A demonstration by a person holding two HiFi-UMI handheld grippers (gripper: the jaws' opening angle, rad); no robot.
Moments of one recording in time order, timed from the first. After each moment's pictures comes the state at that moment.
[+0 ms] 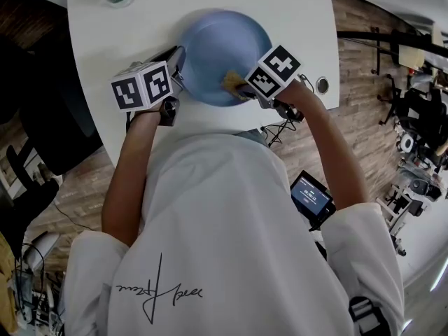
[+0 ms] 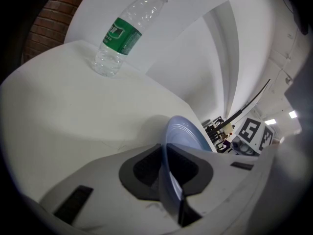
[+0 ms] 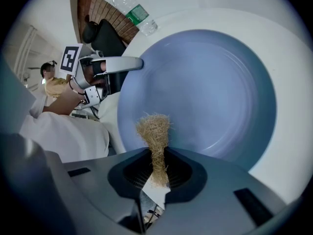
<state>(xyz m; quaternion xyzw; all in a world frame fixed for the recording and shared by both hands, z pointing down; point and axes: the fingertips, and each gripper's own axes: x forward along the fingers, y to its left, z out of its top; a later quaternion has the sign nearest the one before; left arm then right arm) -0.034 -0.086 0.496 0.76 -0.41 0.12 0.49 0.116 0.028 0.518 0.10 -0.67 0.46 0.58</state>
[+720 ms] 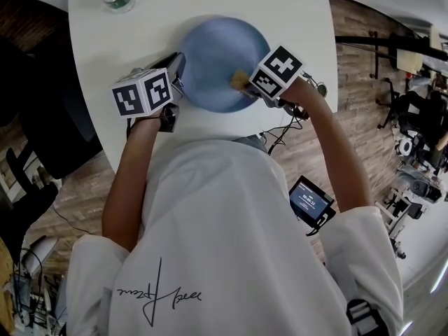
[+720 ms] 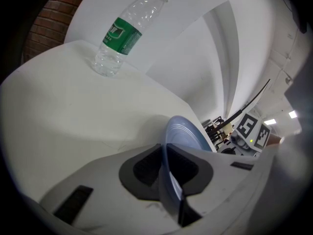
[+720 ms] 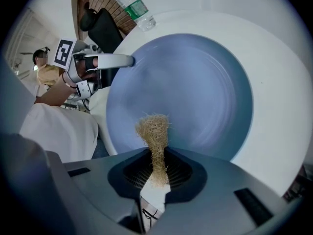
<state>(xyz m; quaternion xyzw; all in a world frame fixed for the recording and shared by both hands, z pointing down) -0.035 -0.086 0.497 0.76 -0.41 0.12 0.49 0.143 0.006 0.520 0.11 -0.66 0.40 0.63</state>
